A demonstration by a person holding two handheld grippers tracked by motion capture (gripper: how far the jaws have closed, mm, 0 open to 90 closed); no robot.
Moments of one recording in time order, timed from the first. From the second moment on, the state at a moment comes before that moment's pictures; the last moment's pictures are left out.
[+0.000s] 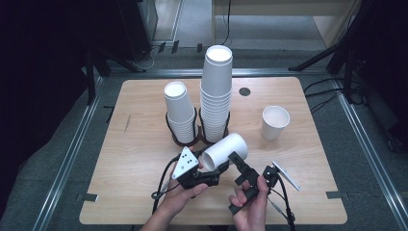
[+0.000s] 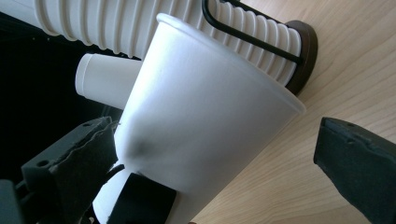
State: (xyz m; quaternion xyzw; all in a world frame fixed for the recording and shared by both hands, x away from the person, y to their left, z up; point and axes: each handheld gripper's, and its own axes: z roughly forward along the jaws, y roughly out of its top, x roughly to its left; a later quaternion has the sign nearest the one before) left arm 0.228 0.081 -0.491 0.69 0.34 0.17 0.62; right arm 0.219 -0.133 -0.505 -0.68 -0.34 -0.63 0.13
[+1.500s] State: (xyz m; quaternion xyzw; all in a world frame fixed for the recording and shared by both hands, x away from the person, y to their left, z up) left arm 0.225 0.076 -0.493 0.70 0.33 0.16 0.61; right arm 0.242 -0.128 -0.517 -0.68 -0.25 -0.65 0.23
